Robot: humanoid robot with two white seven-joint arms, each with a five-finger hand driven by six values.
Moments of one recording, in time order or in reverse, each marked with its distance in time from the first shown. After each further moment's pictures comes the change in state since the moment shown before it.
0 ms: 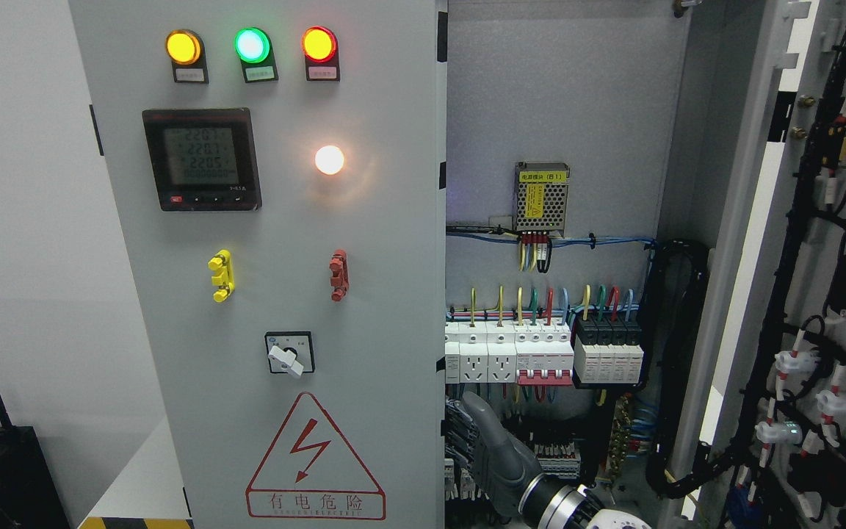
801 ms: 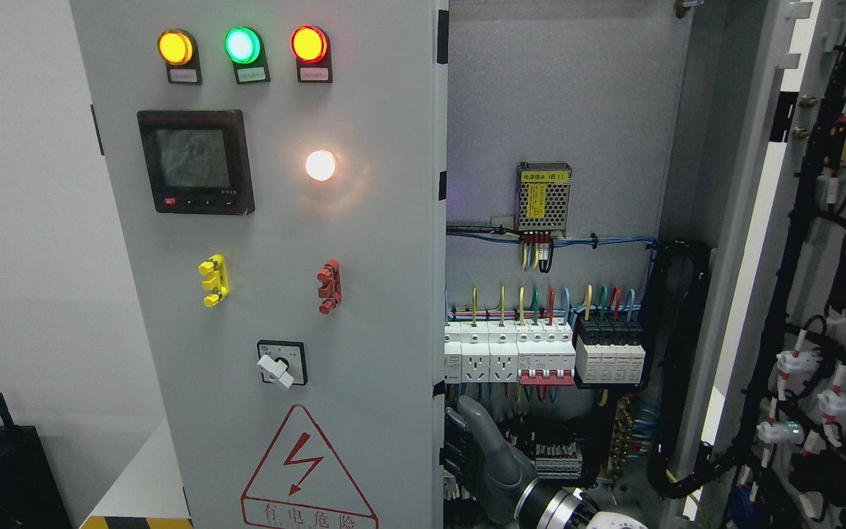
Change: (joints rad) left arm 0.000 0.000 0.000 0.000 0.000 0.000 0.000; right arm 0.009 -0.001 0.007 -0.017 -0.045 0.020 0.034
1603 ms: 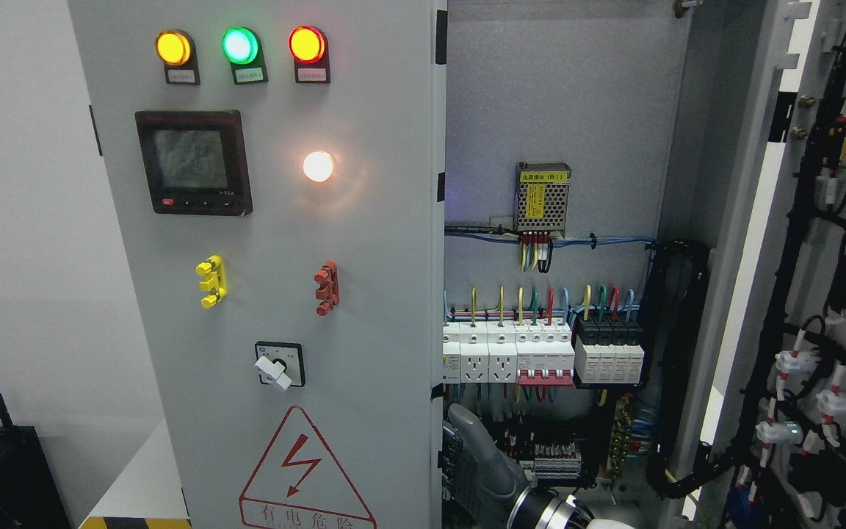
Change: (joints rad) left arm 0.000 0.000 0.000 0.000 0.000 -0.002 0.000; right arm 0.021 0.000 0.024 -0.037 -0.020 0.002 0.034
